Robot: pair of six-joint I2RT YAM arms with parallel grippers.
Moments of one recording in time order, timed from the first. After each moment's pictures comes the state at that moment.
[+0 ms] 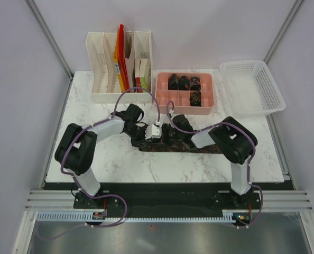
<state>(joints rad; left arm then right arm) -0.48 1.72 1.03 -0.60 0.53 1.03 0.68 1.98 0.85 0.58 -0.49 1.05</state>
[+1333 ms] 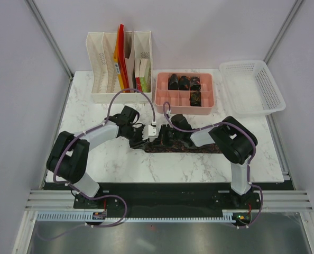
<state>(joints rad) -0.45 1.60 0.91 -0.50 0.58 0.98 0.68 1.98 0.90 0.44 -0.50 0.89</state>
